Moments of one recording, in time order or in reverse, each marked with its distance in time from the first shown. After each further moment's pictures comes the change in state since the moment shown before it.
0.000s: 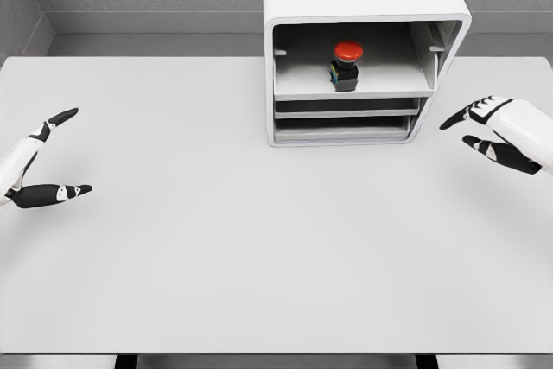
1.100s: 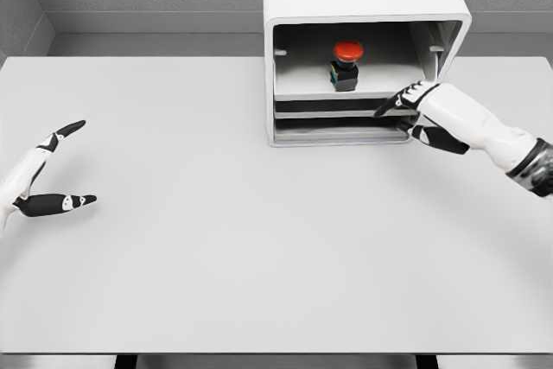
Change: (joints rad) left arm 0.012 -0.013 -0.002 0.024 -0.038 0.000 0.000; right arm -0.193 0.115 0.211 0.081 0.030 0.000 0.004
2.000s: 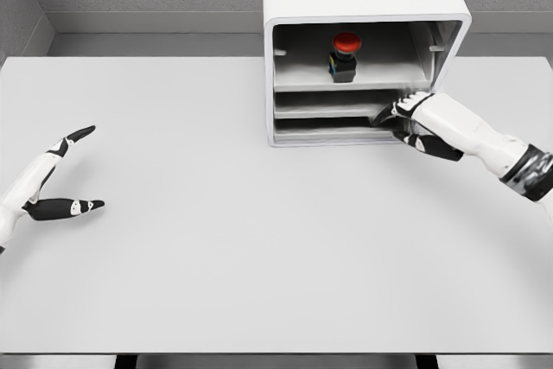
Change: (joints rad) left arm 0.012 -0.005 -0.022 -0.006 -0.001 0.000 0.000; right arm 0.009 -0.008 0.024 0.021 0.010 0.000 -0.004
